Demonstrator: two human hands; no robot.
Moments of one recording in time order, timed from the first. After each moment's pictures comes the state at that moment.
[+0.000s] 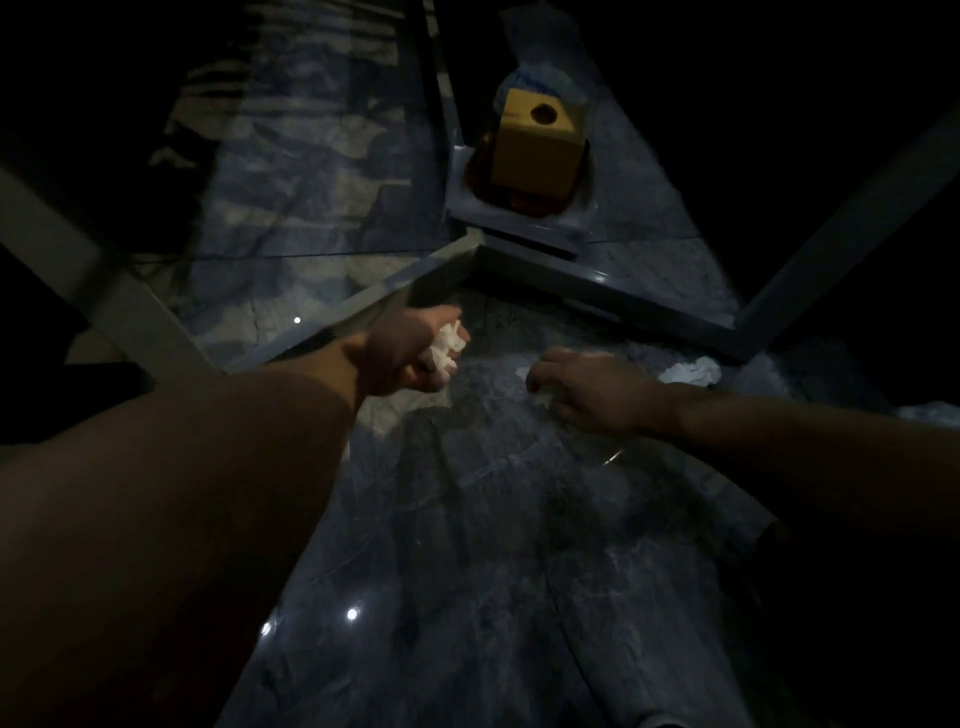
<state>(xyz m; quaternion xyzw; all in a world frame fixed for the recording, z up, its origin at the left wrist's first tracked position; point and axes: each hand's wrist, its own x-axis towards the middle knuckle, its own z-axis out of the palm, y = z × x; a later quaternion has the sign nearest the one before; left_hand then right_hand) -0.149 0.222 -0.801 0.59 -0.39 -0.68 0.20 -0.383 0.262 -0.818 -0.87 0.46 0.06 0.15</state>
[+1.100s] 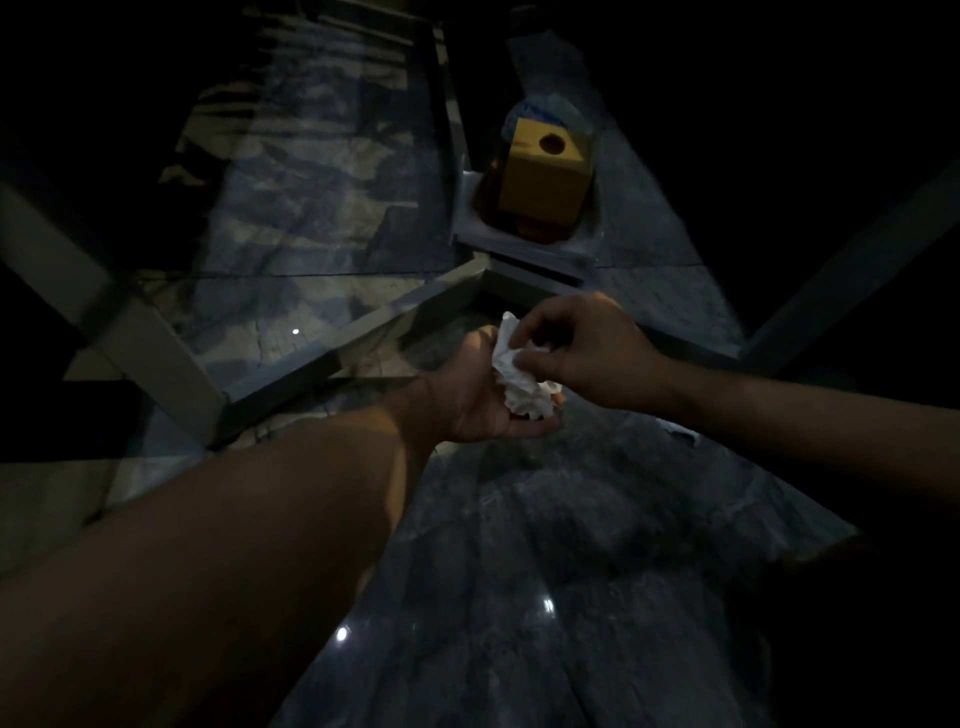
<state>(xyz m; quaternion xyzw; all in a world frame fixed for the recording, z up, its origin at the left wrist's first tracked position) -0.195 0.228 -0.809 0.38 -0.22 -0.87 0.20 -0.343 0.242 -0.751 -0.78 0.53 -0.22 0.25</state>
